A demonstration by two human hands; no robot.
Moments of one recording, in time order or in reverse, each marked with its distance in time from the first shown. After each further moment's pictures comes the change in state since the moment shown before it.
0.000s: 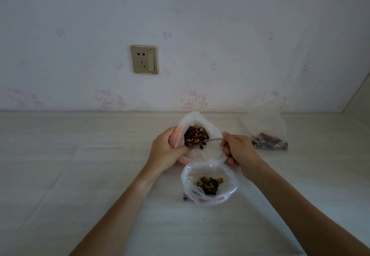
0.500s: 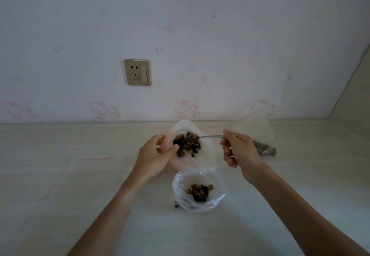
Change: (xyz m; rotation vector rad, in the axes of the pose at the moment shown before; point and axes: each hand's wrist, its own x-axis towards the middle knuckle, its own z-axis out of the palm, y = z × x) left_hand -0.001 0.008 -0.013 0.117 0.040 -0.090; right_hand -0.015 -0.019 -0.028 0.146 -0.015 -0.113
